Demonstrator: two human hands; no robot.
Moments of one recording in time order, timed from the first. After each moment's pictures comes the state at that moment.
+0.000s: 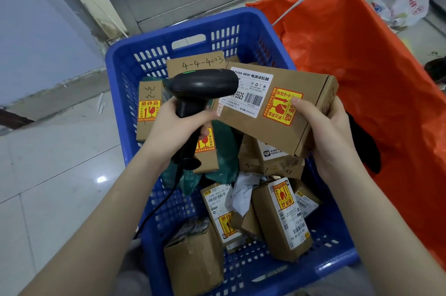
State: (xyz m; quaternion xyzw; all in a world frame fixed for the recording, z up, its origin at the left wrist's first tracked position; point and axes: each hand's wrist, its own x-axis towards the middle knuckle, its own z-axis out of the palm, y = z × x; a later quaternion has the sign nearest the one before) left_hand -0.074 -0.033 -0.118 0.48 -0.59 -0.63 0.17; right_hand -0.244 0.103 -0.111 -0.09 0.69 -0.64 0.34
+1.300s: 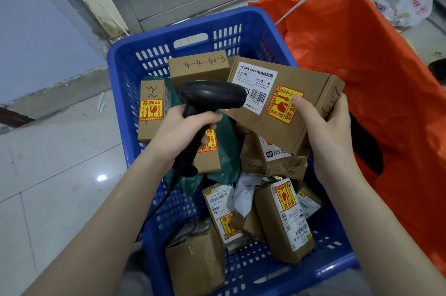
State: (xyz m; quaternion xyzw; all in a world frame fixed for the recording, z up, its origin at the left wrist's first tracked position) left_hand -0.075 -0.035 -0.121 0.48 -0.56 -0.66 0.11; right_hand -0.238 0.098 -0.120 -0.15 0.71 -0.64 0.26
